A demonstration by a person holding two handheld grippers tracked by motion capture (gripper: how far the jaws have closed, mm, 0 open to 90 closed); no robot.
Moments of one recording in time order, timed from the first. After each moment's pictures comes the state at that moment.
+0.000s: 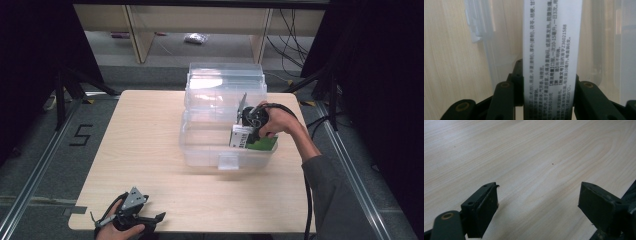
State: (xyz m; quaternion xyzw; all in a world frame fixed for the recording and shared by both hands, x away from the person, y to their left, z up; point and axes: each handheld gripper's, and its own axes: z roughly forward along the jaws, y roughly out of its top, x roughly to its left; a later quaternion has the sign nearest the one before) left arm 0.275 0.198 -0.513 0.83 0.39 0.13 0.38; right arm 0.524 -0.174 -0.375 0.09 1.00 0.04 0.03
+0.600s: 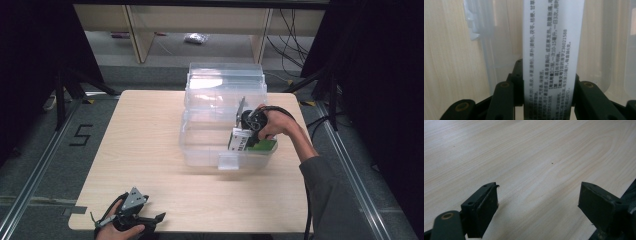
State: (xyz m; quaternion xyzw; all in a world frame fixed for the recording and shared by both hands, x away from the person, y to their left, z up) left arm 0.275 0.199 -0.512 0.83 0.39 0.13 0.38; right arm 0.530 -0.174 -0.390 0.04 1.00 0.05 0.02
